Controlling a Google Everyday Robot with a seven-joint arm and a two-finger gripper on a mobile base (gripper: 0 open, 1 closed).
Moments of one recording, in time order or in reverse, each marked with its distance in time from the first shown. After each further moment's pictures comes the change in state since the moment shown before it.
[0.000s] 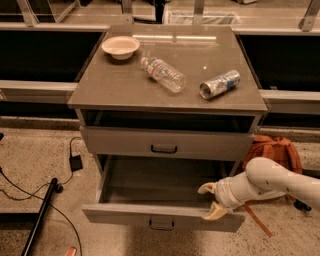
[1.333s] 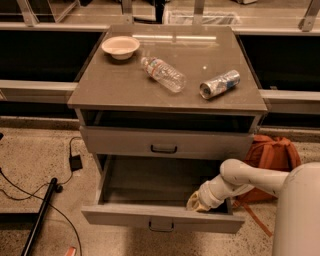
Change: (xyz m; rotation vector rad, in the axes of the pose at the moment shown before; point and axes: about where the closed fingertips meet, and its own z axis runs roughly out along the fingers) arm 0.034 -0.015 0.112 -0.176 0.004 0.044
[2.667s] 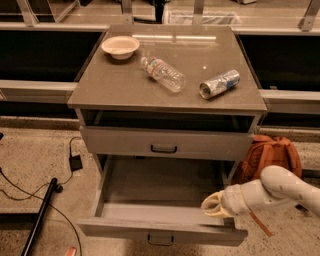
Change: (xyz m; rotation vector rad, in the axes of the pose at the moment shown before) arm -0.036 0.053 -0.099 0.108 -0.260 -0.052
